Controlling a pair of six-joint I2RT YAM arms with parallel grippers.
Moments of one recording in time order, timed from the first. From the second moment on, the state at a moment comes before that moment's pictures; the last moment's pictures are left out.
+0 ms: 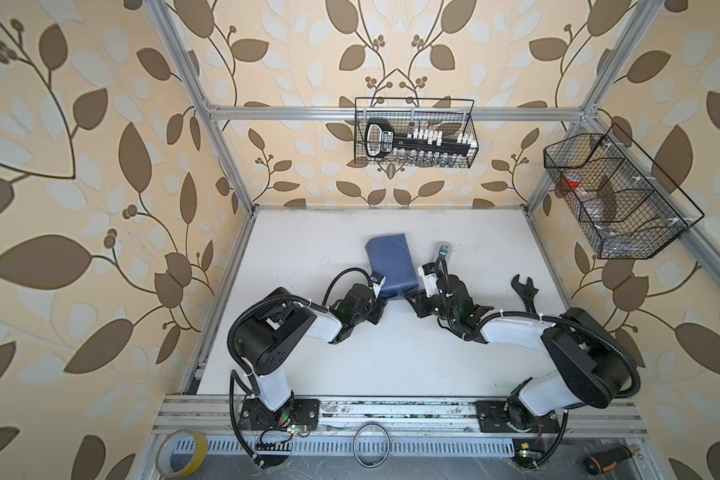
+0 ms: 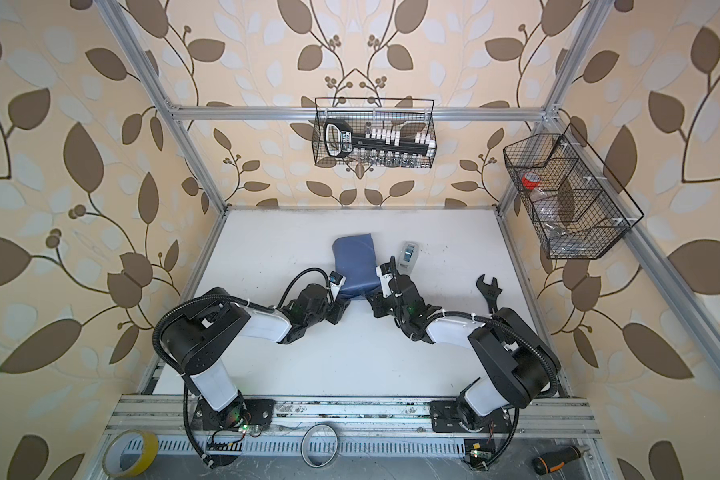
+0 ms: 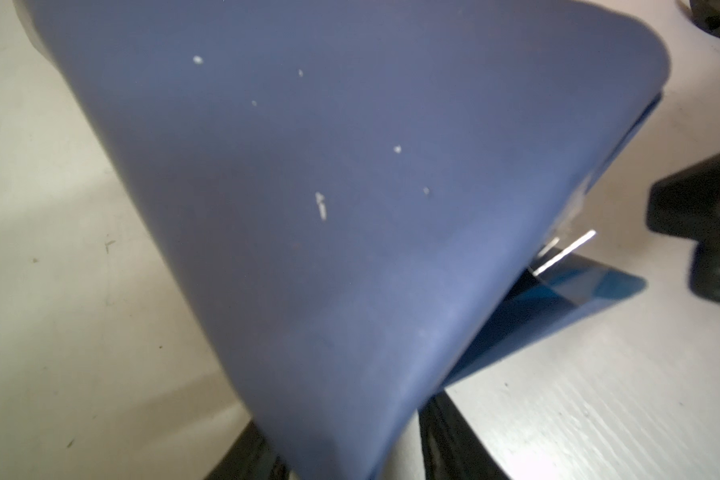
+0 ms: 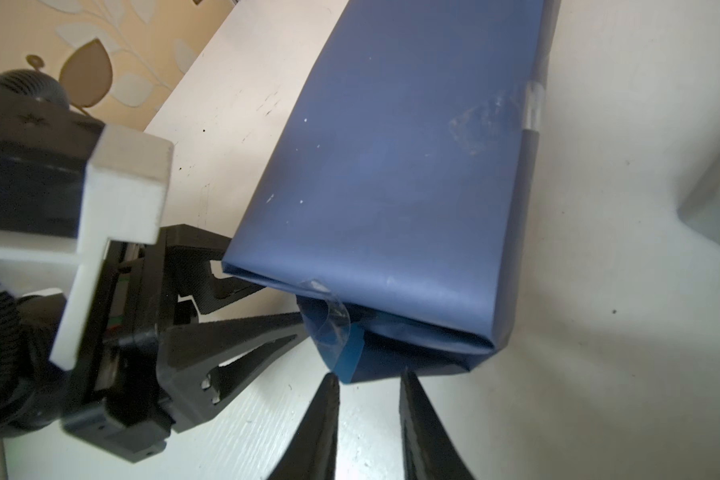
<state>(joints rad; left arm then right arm) -0.67 1.74 0.58 0.56 -0.03 -0.15 0.60 1.51 0.57 0.37 -0.09 0.39</state>
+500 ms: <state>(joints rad) -0.67 1.74 0.58 0.56 -0.03 -0.15 0.60 1.62 0.51 0.48 -0.11 0.41</state>
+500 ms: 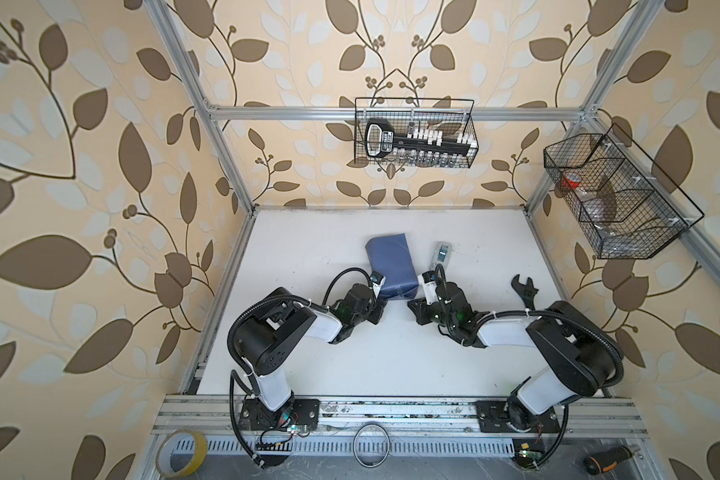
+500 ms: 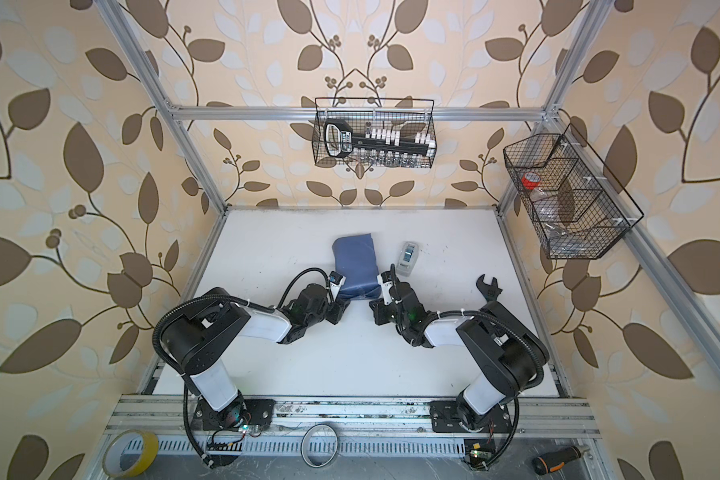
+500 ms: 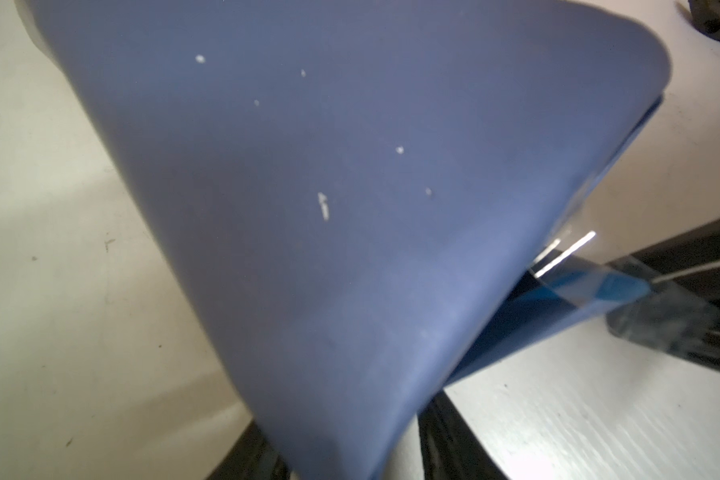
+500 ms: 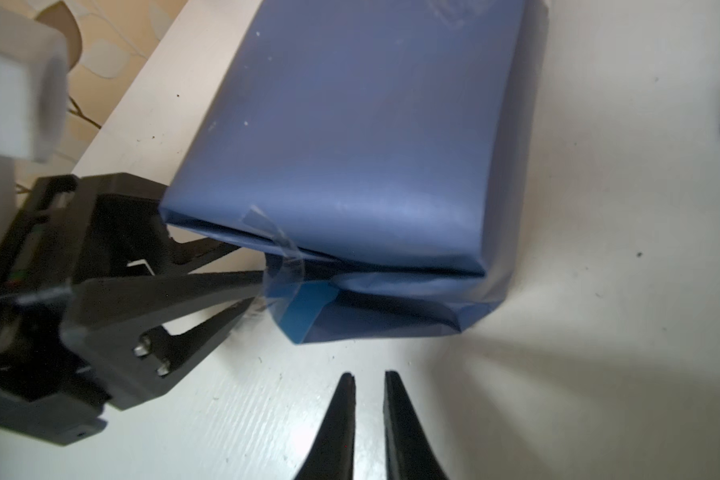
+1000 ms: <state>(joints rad) -0.67 1.74 0.58 0.56 -0.03 -0.15 0.57 1.72 0.59 0.56 -0.13 0.47</state>
